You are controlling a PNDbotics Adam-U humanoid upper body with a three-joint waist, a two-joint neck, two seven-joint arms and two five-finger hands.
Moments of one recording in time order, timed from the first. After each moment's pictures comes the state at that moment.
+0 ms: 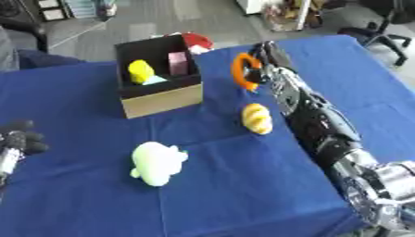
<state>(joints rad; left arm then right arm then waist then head) -0.09 0.23 -0.06 -1.82 0.06 0.03 -0.19 -0.97 -0.23 -0.12 -0.69 0.90 -0.03 -0.22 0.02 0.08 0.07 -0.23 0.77</state>
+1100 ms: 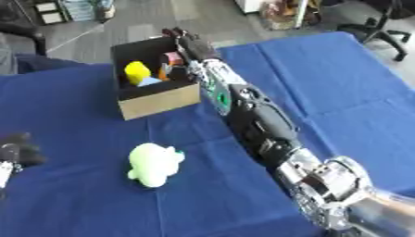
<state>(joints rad) -0.09 0.20 -0.09 -1.82 0.07 0.03 -0.23 -0.98 -0.07 -0.02 -0.78 1.16 -0.06 -0.08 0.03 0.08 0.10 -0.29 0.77</state>
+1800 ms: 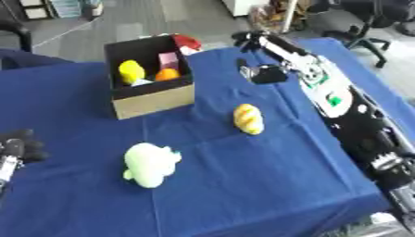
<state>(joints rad) -0.08 0.21 -0.06 -1.82 0.04 0.04 -0.21 -0.50 -0.54 0.14 -1.36 0.43 -0.16 0.37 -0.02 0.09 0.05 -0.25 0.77</state>
